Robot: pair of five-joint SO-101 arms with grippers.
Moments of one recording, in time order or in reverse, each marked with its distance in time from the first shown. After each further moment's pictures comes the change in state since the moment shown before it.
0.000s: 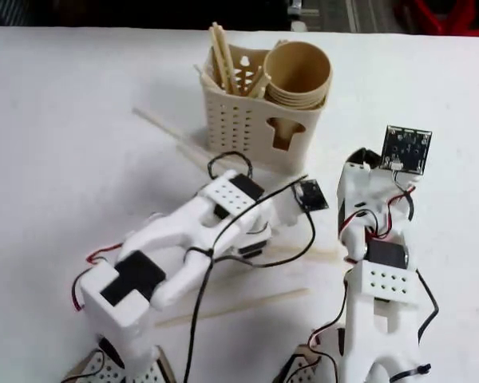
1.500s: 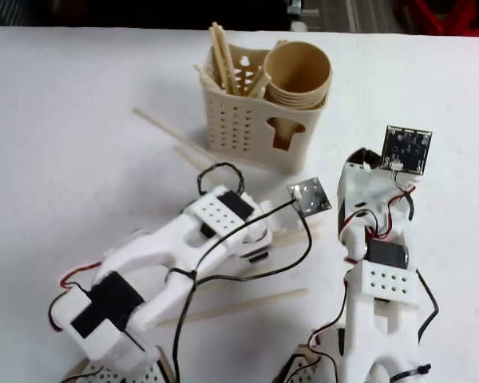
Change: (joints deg) left arm 1.9 -12.1 13.0 -14.7 3.1; right arm 0.0 0.0 0.0 0.0 0.0
